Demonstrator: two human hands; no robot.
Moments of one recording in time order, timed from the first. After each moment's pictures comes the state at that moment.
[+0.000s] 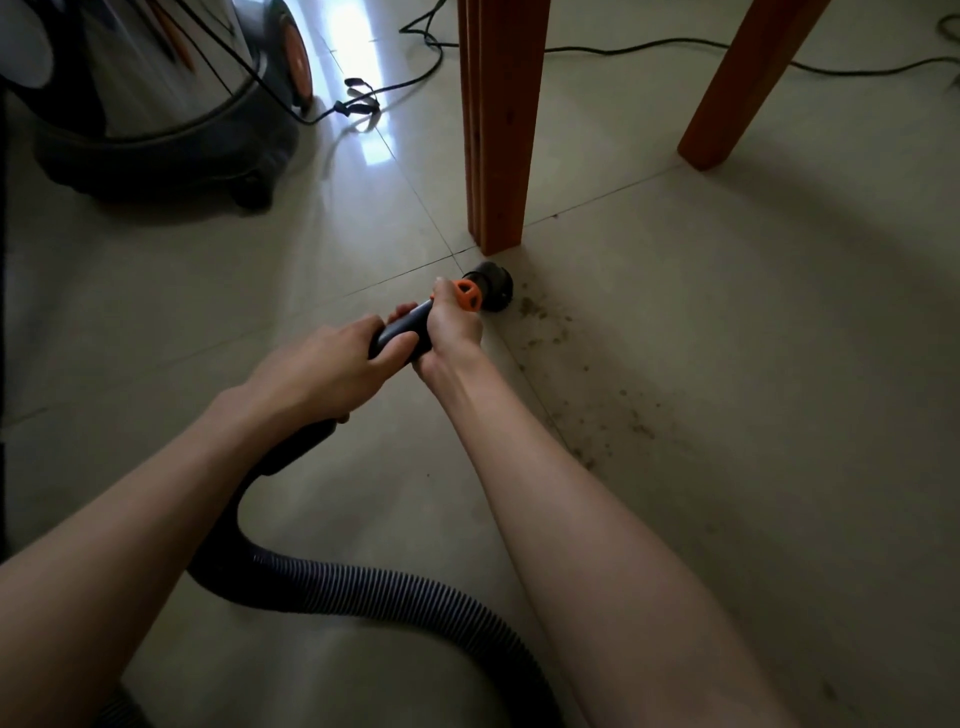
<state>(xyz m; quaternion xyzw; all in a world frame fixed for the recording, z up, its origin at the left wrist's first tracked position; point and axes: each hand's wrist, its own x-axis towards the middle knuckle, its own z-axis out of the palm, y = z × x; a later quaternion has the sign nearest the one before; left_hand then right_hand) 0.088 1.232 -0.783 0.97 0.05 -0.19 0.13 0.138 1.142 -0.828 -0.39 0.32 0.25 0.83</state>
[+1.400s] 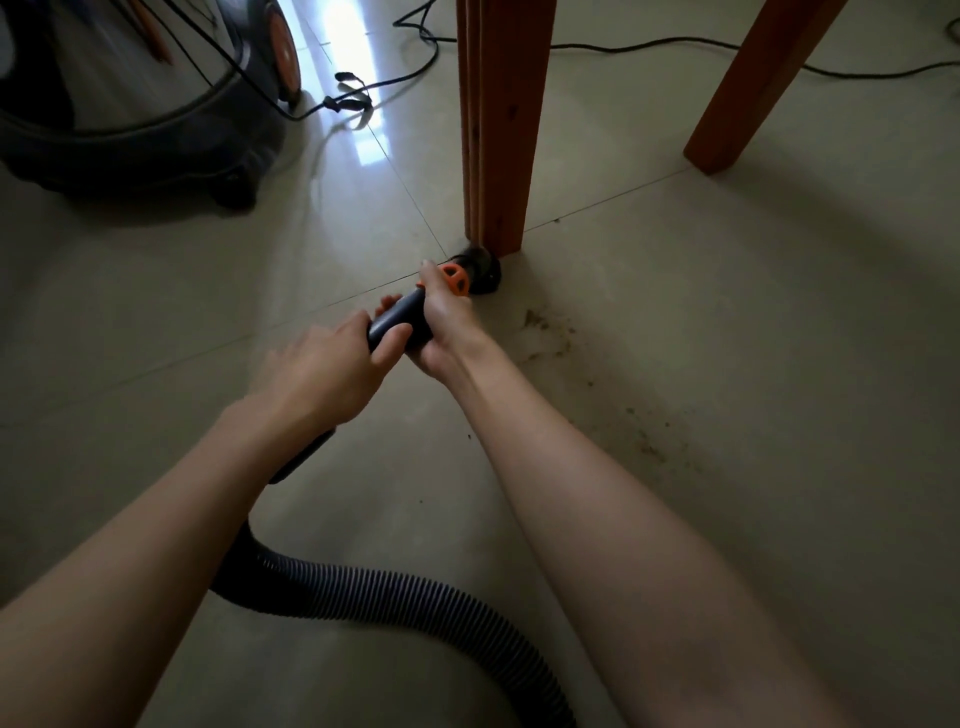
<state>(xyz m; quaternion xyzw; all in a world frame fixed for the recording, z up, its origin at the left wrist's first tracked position) 0.113 1.232 -0.811 0.98 0.09 -0.14 0.06 0.184 1.145 -0.855 -0.41 0.26 0.30 0.82</state>
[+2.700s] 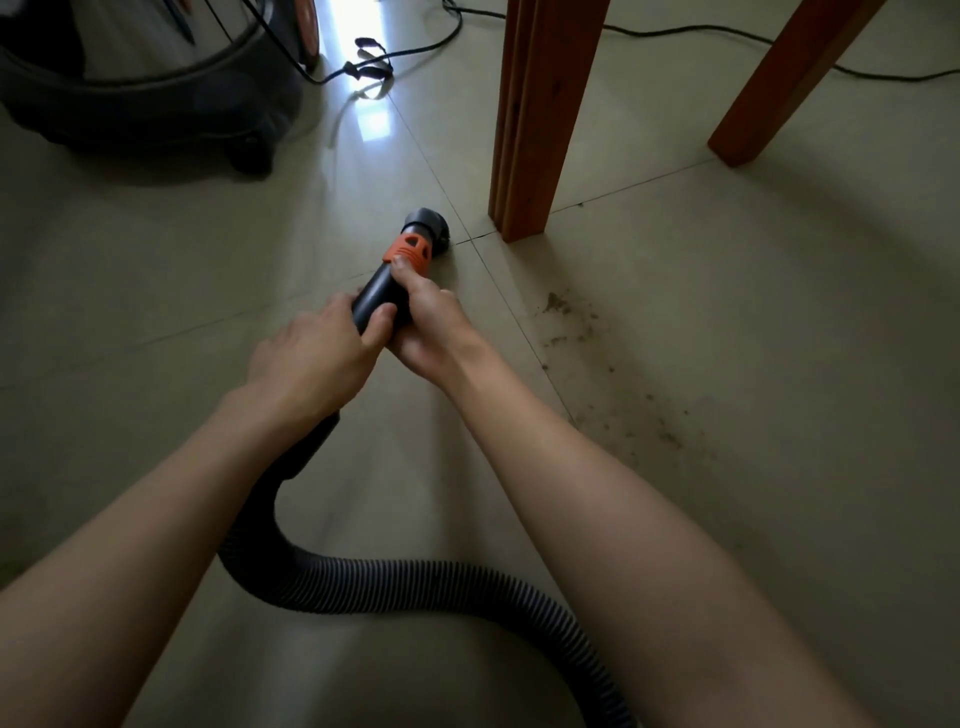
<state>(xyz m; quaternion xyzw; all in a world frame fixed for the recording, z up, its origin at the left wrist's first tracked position) 0.102 1.270 -0.836 0.96 0.17 -0.11 0.17 0.163 1.187 -0.867 -0.43 0.20 0.30 0.83</state>
